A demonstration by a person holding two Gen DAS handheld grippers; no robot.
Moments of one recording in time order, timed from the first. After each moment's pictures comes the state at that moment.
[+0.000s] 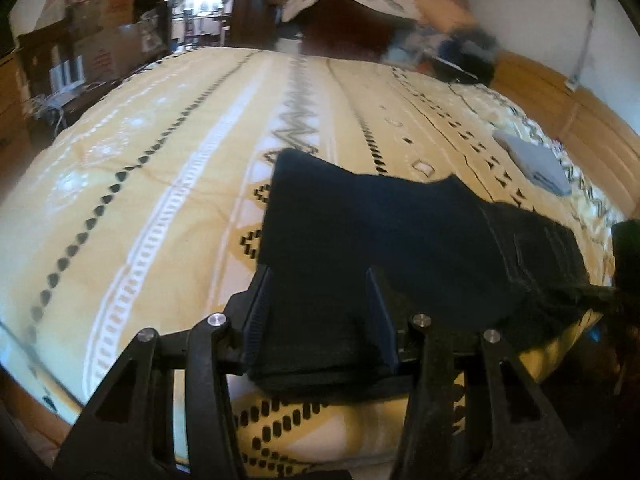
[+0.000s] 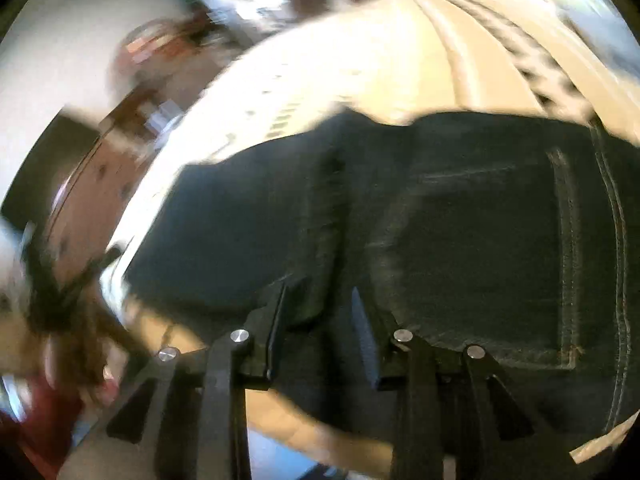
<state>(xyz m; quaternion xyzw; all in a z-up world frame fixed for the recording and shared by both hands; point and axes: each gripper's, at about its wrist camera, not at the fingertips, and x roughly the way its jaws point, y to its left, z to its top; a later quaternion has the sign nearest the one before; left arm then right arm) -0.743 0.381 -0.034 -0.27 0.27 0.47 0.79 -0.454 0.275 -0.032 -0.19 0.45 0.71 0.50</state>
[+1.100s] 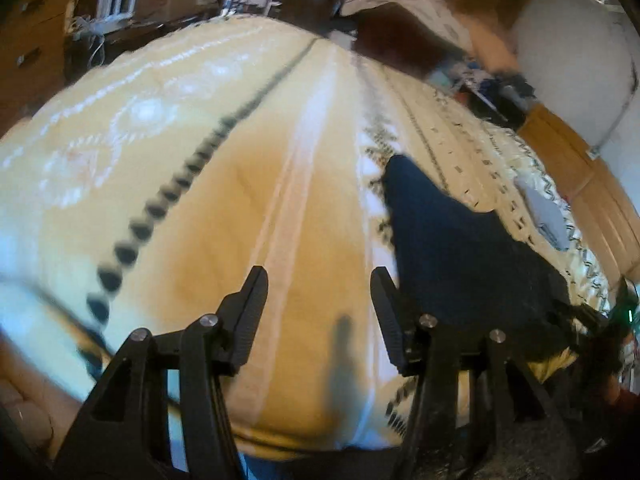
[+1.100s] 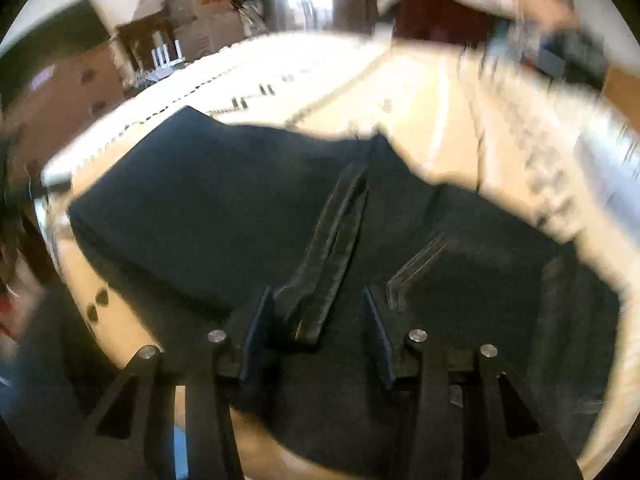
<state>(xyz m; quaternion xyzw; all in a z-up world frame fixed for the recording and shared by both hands) -0.861 0.405 -0.042 -0.38 0.21 0.48 0.77 -0.517 0.280 -0.004 -0.33 0.23 0.69 0.60</state>
